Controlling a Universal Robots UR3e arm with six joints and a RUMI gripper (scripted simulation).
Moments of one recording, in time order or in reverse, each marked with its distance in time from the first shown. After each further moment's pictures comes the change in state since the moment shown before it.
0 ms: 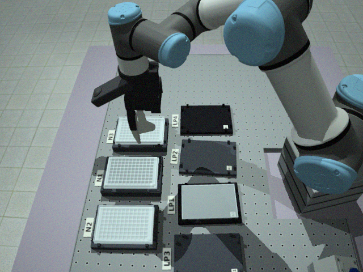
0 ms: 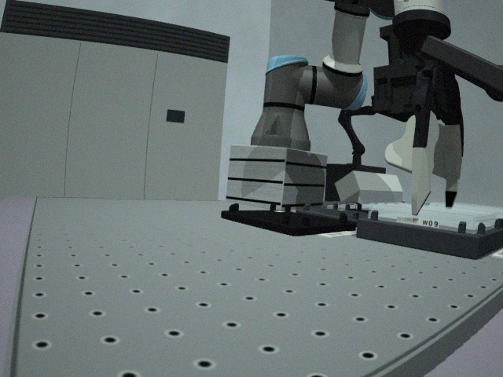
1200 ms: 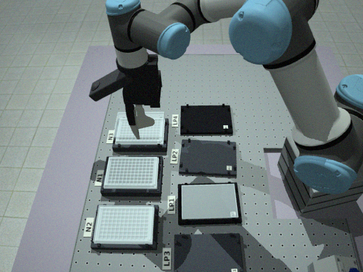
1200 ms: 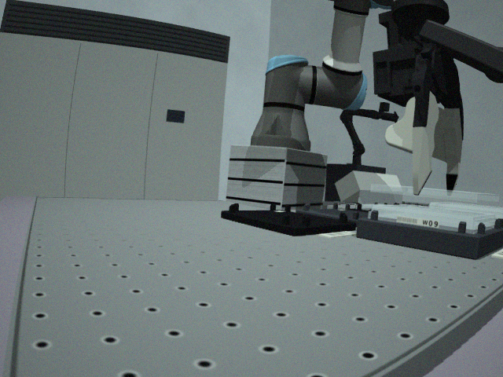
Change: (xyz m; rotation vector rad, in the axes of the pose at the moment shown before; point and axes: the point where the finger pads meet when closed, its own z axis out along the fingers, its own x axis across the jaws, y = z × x) arm 0.000 0.000 -0.020 0.000 0.000 0.000
